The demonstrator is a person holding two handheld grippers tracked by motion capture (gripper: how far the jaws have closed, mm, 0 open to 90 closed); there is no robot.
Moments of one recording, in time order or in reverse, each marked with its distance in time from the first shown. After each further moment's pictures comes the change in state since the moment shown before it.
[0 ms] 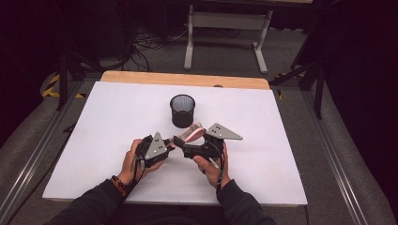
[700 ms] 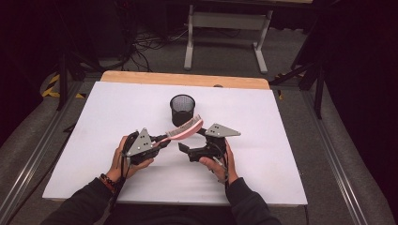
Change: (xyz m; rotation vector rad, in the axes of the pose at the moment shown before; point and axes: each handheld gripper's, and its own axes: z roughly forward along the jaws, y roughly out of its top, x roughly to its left) left arm 0.019 -0.003 -0.027 -0.058 -0.048 0.017; right arm -0.026 -0.013 0.002 0.170 0.014 -0.086
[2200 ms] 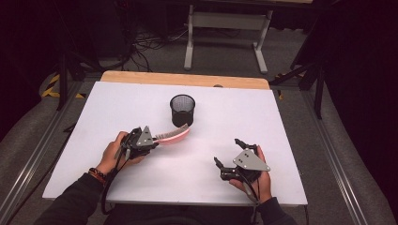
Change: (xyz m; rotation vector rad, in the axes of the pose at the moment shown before) left arm 0.030 -0.020 0.010 0.399 -0.019 0.060; right arm 0.002 -0.039 -0.101 0.055 -0.395 -0.379
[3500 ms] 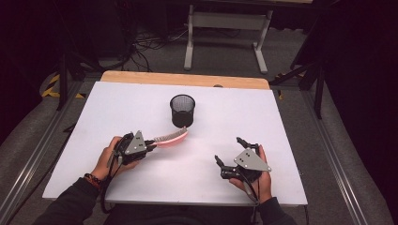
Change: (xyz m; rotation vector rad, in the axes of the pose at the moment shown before) left arm -0.010 -0.018 -0.013 -0.123 0.002 -0.005; right arm 0.000 0.003 -0.002 -0.016 -0.031 0.007
